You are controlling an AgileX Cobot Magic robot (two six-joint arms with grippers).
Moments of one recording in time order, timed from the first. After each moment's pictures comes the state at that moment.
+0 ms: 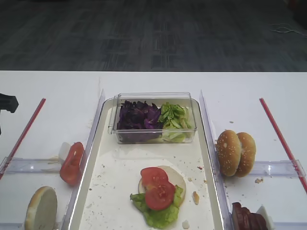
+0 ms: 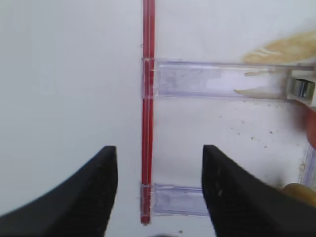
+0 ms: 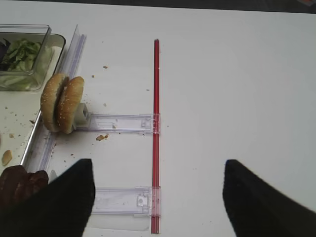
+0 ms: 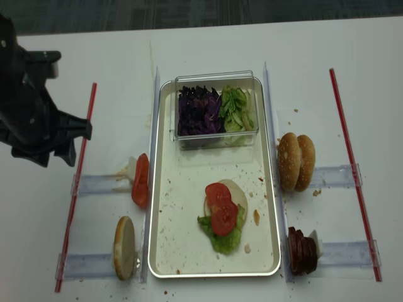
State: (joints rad) left arm -0.03 1.52 -1.08 0.09 1.11 -0.13; right arm -0.08 -0.02 -0.49 0.06 1.12 -0.11
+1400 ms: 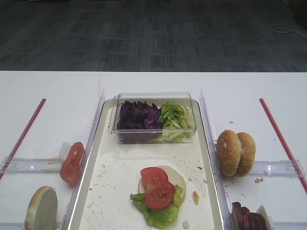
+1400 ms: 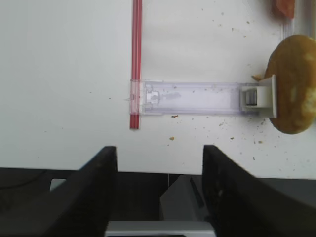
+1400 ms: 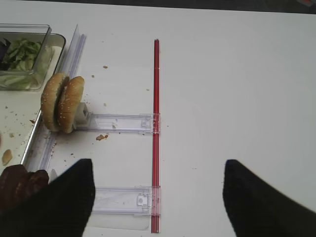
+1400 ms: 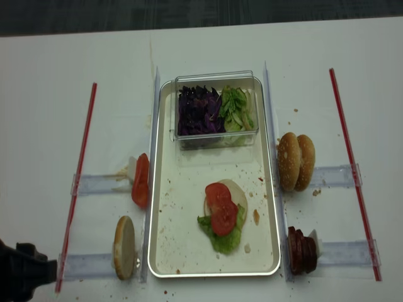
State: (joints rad) left arm -0.02 0.60 -0.52 0.05 1.16 -0.13; right arm -0.08 -0.02 -0.49 0.06 1.12 -0.11
